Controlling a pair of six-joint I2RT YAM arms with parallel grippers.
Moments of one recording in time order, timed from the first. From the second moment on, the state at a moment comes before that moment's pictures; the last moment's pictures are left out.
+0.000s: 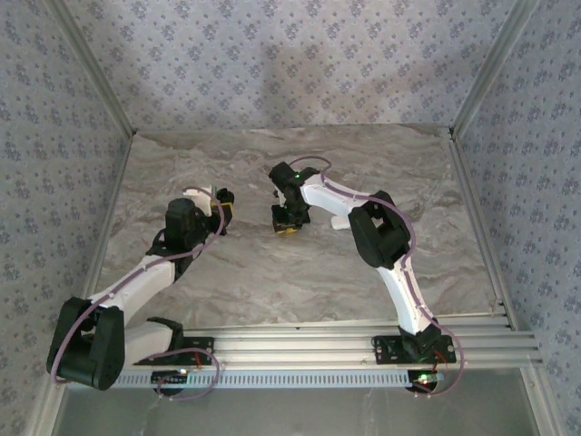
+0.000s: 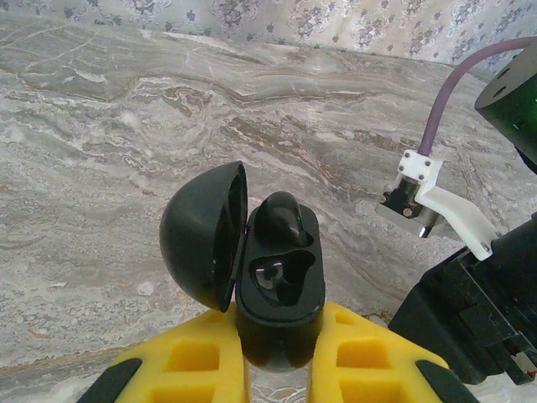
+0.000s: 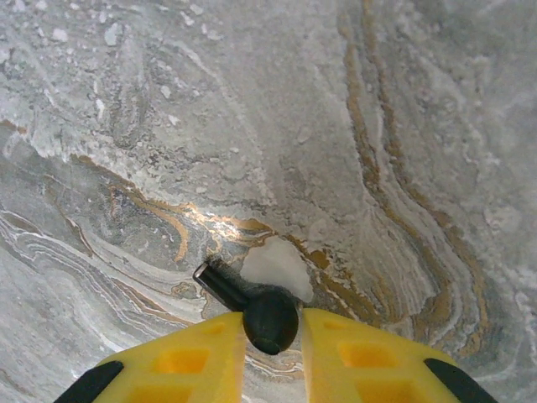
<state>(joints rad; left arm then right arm) -0.29 1.15 0.50 0.25 0.17 -0.27 0.69 2.27 1.81 -0.90 -0.24 0.43</state>
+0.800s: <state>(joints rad) -0.29 1.15 0.50 0.22 0.23 -0.25 0.63 1.95 1.46 -1.00 -0.27 0.16</state>
